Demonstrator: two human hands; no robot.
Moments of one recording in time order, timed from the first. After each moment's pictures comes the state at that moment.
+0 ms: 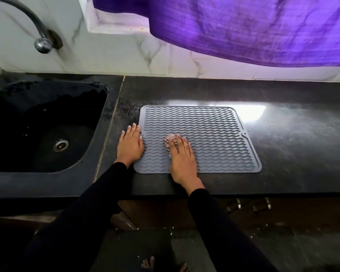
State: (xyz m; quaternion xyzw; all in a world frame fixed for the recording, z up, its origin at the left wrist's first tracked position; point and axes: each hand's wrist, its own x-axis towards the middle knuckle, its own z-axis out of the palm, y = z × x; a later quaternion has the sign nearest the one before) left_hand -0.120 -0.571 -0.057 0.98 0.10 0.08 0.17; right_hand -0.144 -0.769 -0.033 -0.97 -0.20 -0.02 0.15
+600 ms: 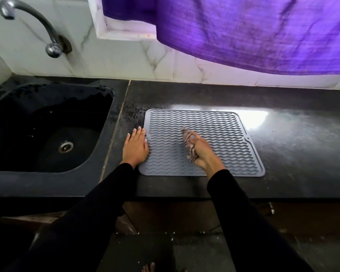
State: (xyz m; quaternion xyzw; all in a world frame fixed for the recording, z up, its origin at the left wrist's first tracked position) left_hand -0.123 -0.571 -0.054 0.98 0.10 0.07 0.18; right_hand -0.099 -0.781 0.014 -0.63 0.08 0.22 0.74
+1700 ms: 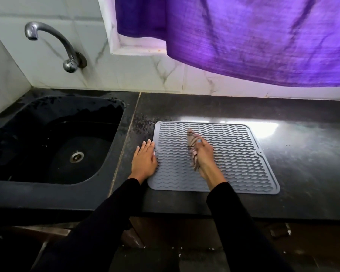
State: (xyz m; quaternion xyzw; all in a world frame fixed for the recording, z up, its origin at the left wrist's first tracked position) left_hand -0.128 -0.570 -0.055 0.97 0.09 0.09 0.21; right_hand -0.084 -0.752 0.007 -0.65 0.09 0.13 0.74
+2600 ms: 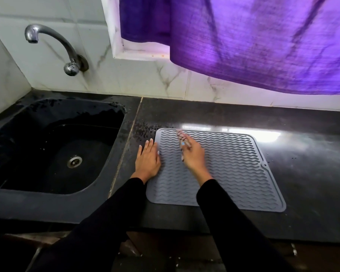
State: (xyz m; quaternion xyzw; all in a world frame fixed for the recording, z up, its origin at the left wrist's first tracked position) left_hand -0.090 -0.569 -0.044 0.97 0.11 0.06 0.19; right_hand -0.055 -0.720 0.014 -0.84 -0.07 0.01 0.54
